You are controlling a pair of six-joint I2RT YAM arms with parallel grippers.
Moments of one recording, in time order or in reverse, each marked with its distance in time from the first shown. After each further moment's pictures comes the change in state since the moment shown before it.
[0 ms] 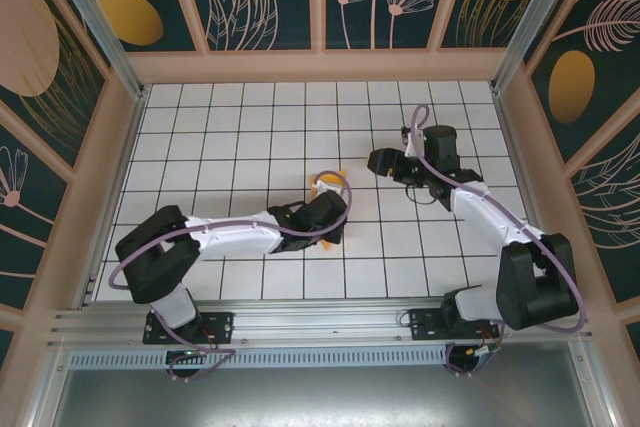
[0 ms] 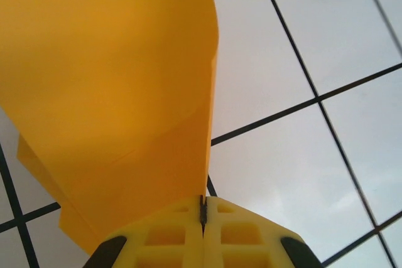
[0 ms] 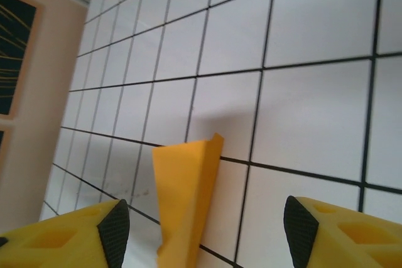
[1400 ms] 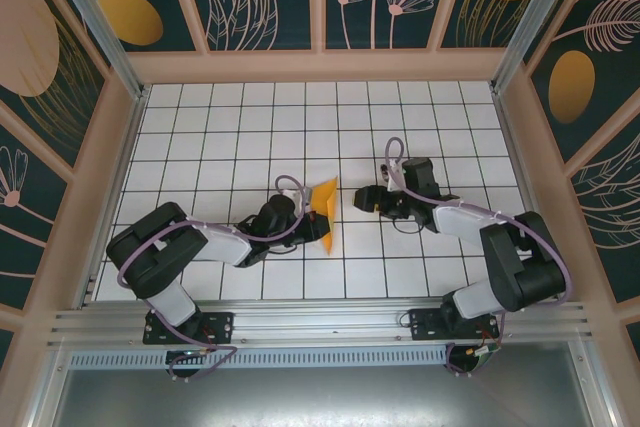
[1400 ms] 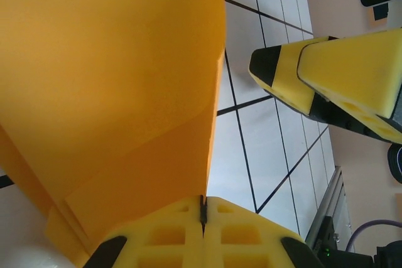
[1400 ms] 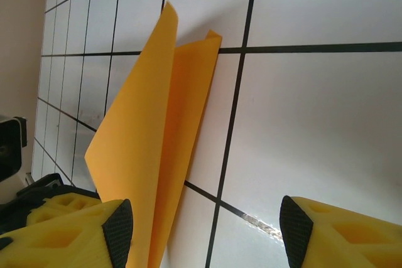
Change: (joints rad) left arm 0.205 0.013 -0.428 0.814 0.482 -0.320; right arm 0.115 0.118 -0.225 0.228 -0.080 0.034
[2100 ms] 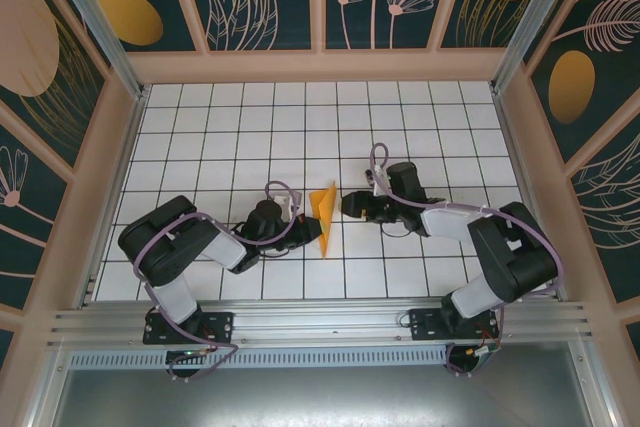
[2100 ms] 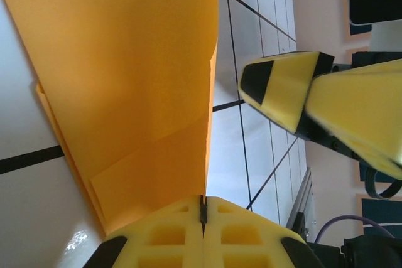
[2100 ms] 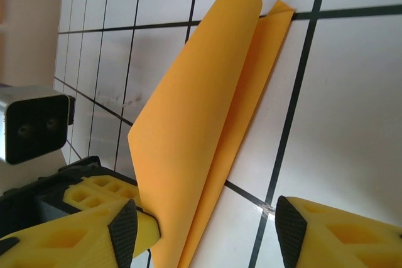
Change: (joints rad) left arm 0.066 0.087 -0.104 0.253 0.105 -0.100; right arm 0.111 0.072 -0.011 0.129 -0.006 0.080
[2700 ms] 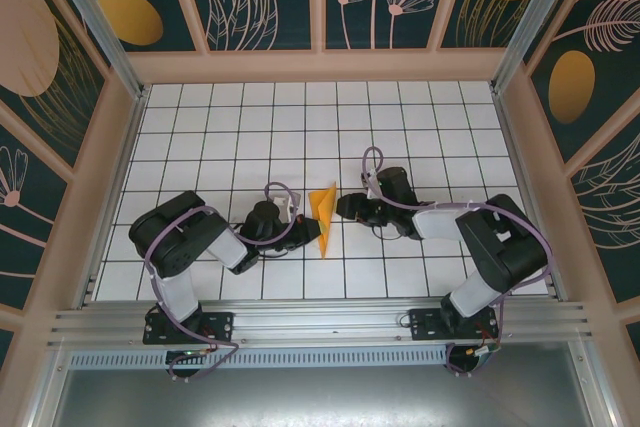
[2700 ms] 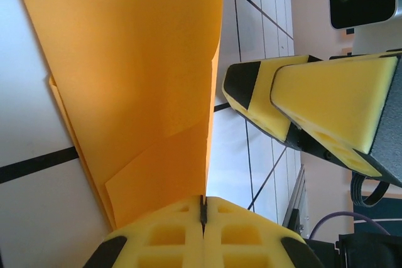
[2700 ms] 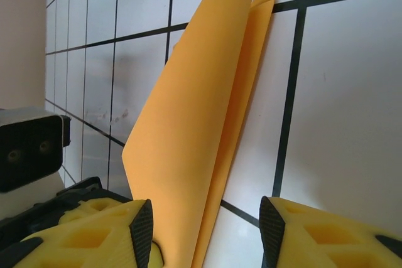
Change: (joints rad) left arm 0.025 0.076 -0.012 0.096 0.045 -0.024; right arm 0.064 0.064 -0.013 0.108 0.103 0.141
